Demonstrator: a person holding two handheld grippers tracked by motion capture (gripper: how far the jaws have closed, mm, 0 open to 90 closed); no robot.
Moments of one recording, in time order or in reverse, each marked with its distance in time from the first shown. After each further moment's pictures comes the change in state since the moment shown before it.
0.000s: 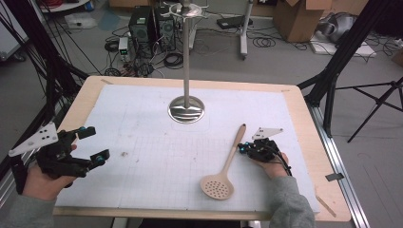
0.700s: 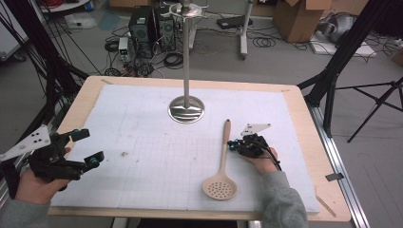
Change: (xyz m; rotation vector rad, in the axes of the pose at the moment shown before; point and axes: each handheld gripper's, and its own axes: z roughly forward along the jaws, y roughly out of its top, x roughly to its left) left arm 0.000 -0.003 -0.013 -0.003 0.025 -0.006; right arm 0.008 0.022 0.028 0.002 0.062 -0.029
